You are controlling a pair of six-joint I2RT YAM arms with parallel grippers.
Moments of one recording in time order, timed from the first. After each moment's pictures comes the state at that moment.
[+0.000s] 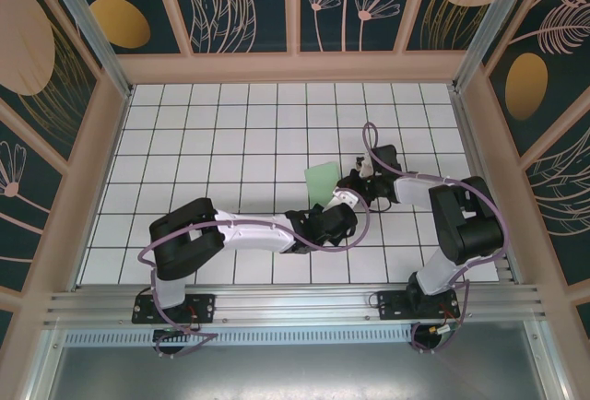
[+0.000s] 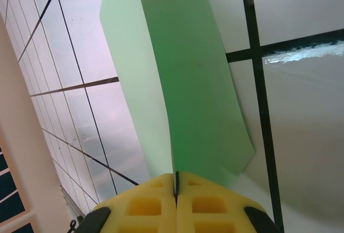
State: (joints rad) left arm -1.23 1.90 1.14 -0.10 -0.43 -0.40; right arm 0.30 1.64 0.71 -0.05 -0.65 0.77
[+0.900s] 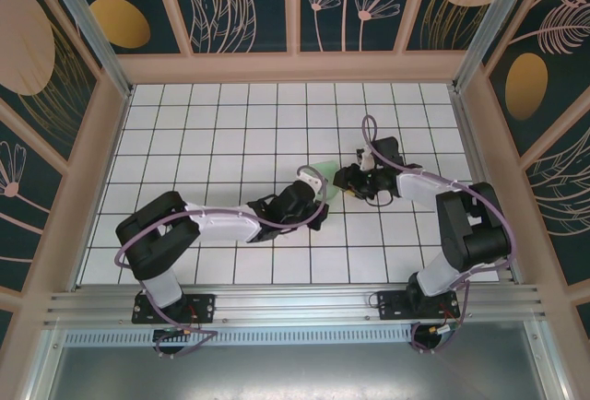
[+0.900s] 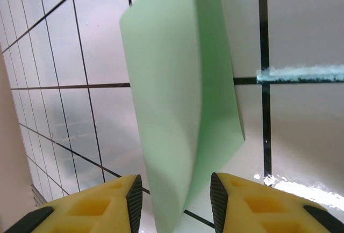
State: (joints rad) left arm -1.00 1.74 0.85 0.24 -0.01 -0.59; right arm 0.30 1.58 0.79 -0.19 -0.58 0.62
